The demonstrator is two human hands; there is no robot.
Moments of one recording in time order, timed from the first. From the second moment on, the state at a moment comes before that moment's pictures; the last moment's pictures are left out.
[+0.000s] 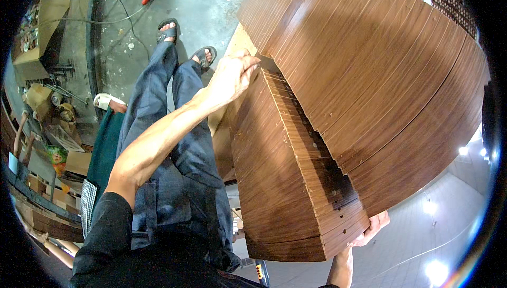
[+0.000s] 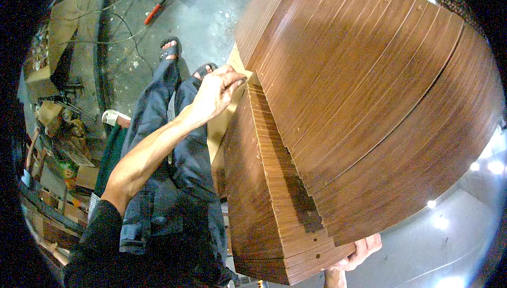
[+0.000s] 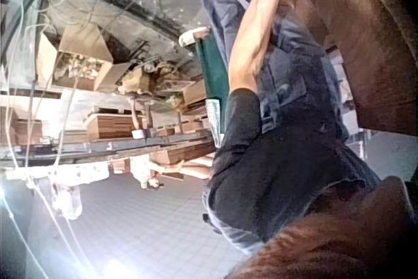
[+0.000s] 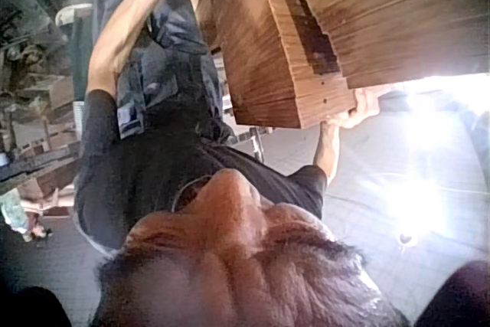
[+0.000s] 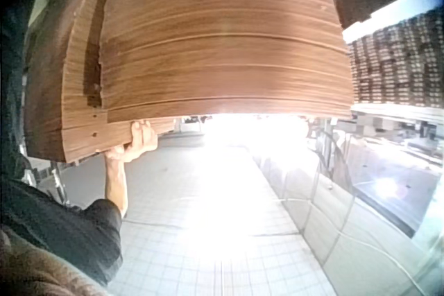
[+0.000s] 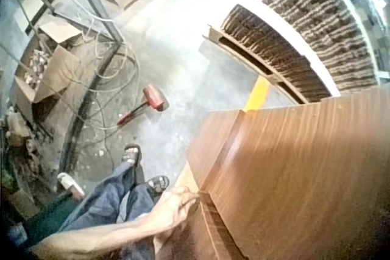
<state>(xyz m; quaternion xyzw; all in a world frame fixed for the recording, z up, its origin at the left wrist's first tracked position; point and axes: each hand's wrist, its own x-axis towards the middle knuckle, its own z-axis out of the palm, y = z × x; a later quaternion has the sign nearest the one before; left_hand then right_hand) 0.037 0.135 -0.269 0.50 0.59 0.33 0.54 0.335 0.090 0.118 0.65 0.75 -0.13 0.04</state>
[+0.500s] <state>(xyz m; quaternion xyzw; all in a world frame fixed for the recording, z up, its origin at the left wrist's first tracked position) 0.035 0.146 -0.251 0.47 0.53 0.32 0.63 0.336 0.091 0.124 0.65 0.74 -0.13 0.07</state>
